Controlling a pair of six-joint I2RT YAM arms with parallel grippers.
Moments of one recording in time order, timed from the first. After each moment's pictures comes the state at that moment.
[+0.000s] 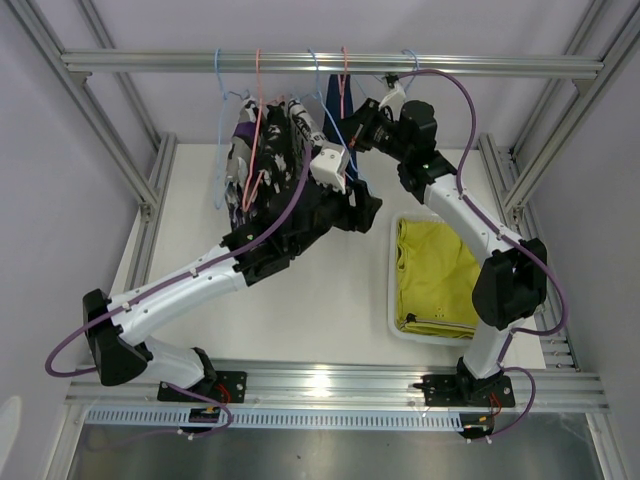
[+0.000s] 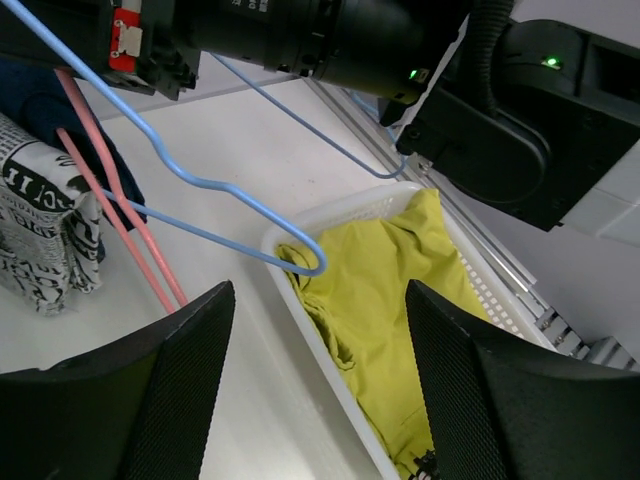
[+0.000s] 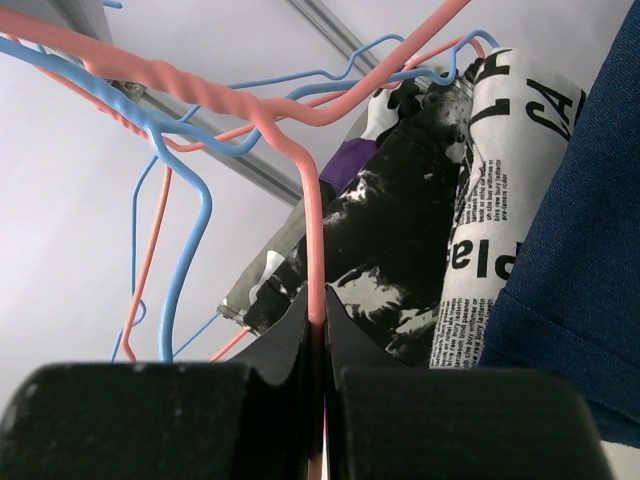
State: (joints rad) left arm -0.99 1.38 1.37 -0.12 -0.31 -0.33; right arm 0.43 1.80 1.67 0.17 -0.48 0.80
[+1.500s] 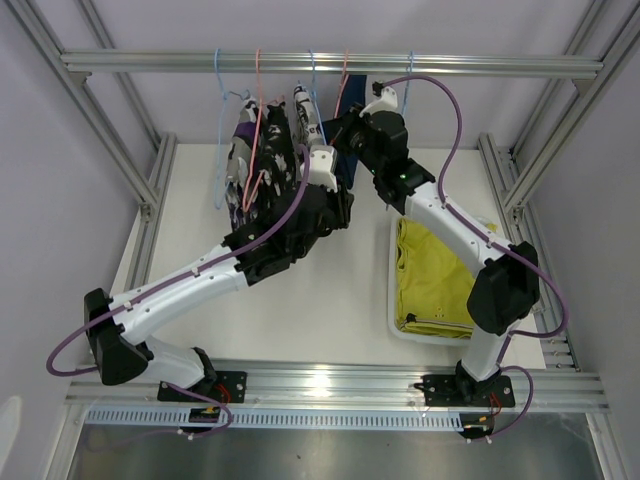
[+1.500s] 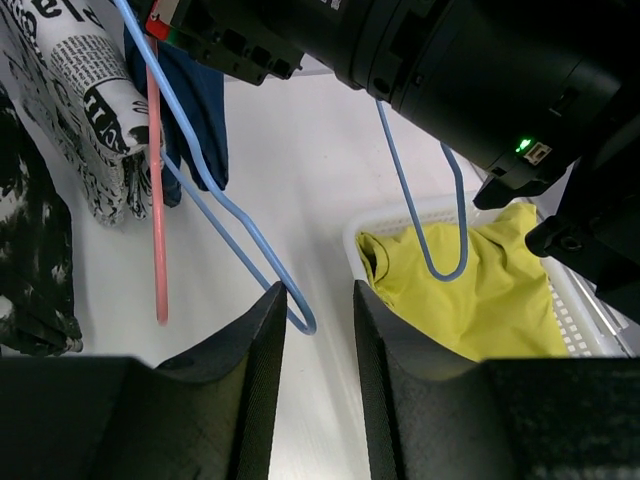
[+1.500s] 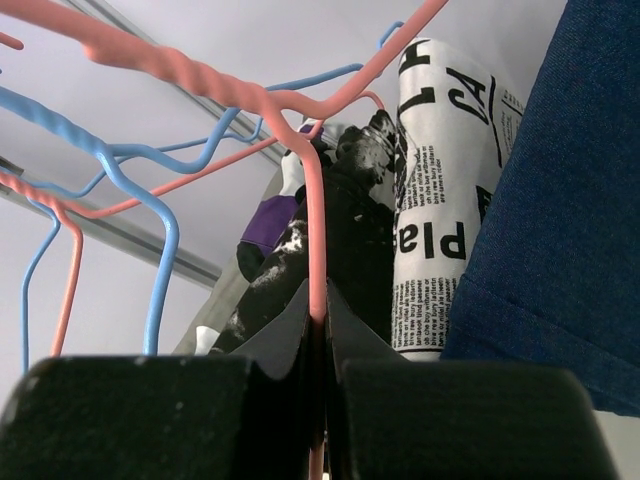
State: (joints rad) left arm -0.99 1.38 1.37 -0.22 -0.52 -0.38; right arm 0.59 1.80 1.69 0.10 0.03 0.70
